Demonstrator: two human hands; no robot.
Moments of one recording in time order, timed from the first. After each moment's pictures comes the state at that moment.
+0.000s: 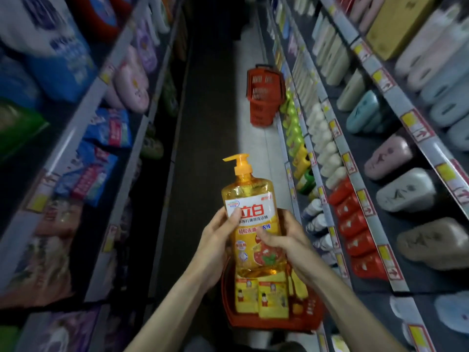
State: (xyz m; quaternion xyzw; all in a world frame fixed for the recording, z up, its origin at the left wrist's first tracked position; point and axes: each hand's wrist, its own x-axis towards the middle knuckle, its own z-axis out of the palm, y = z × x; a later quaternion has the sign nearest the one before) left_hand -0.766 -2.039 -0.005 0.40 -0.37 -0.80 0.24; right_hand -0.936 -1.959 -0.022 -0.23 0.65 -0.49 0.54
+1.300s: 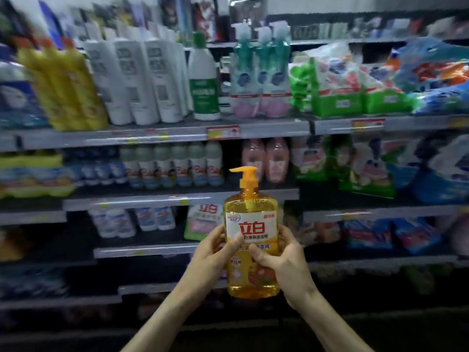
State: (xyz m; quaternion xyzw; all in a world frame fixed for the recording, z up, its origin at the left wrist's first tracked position) left_hand -0.613 -1.695 0.175 0.66 -0.23 -0.24 0.67; right_hand -0.697 -1.856 0.145 -0.67 0.16 -0.19 0.70
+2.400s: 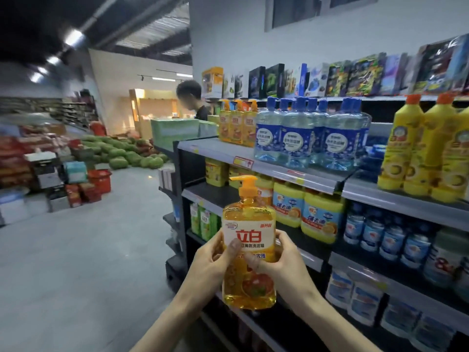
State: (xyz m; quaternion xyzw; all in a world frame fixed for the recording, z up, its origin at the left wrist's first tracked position) left_hand -0.406 -1.115 0.230 0.71 -0.01 0.12 0.69; right_hand -0.346 -1.286 0.220 -0.73 -0.19 0.04 0.65
